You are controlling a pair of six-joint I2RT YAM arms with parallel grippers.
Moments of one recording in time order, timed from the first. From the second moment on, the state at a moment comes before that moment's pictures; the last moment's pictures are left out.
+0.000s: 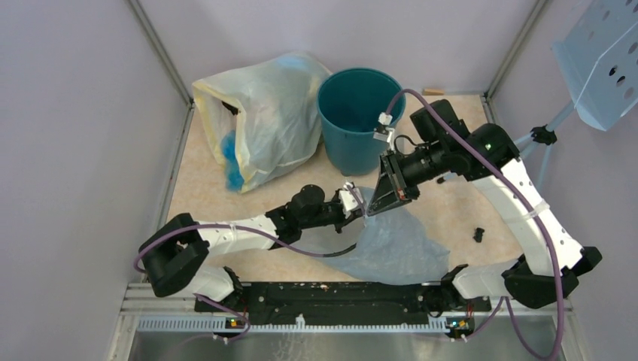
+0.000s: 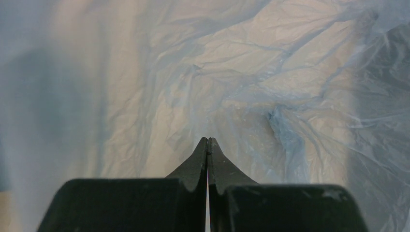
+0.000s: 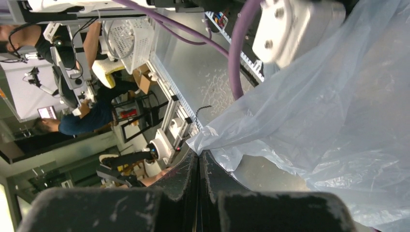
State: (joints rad) left arm -0.97 1.41 0.66 0.49 0.31 0.14; right arm 0.65 1.30 1.74 -1.39 -0.77 0.51
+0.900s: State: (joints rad) left arm -1.10 1.52 0.86 0.34 0.29 0.16; right arm 0.54 1.34 1.79 -1.22 -0.89 0.62
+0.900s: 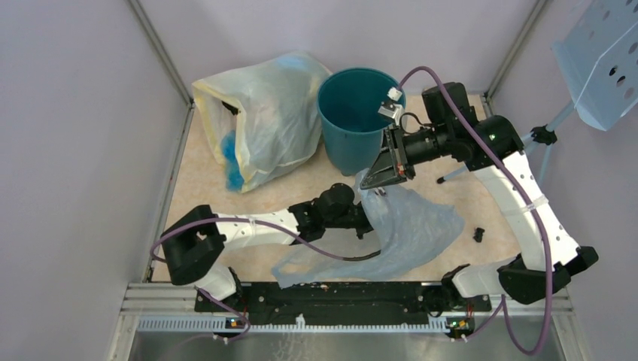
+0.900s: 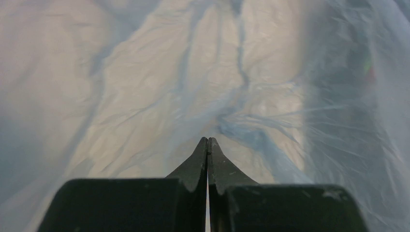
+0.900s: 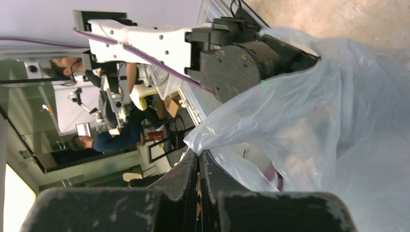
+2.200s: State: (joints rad) left arm -1.08 1.81 1.16 -0.58 0.40 -0.02; right arm 0.35 1.40 2.13 -0.96 -0.93 0.84
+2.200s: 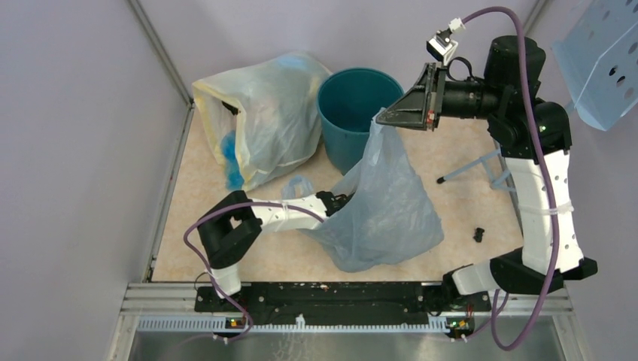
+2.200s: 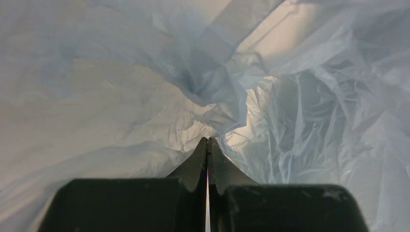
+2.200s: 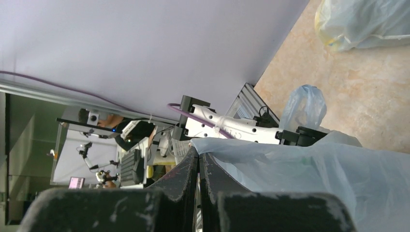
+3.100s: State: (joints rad) left arm -0.89 1.67 1.63 -0.98 0.25 -0.15; right arm 0.35 1.22 1.82 -1.21 -0.56 0.59
